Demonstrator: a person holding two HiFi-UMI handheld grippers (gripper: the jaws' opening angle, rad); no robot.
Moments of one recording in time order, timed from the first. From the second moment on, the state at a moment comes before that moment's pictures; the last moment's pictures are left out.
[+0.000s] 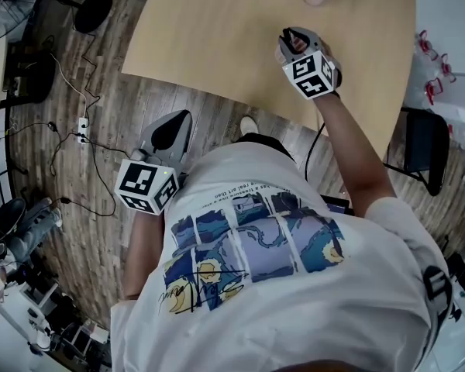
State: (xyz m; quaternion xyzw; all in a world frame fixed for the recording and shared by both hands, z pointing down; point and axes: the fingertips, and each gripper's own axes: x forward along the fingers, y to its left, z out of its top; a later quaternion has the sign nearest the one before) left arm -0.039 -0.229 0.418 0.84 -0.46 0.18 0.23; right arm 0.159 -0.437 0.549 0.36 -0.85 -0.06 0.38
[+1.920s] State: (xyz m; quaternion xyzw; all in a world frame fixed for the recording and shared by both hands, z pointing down) left arm -0.055 -0.195 0.414 0.86 -0.43 0.15 0.22; right arm 0.182 -0.398 0.431 0.43 -0.88 -0.02 0.21
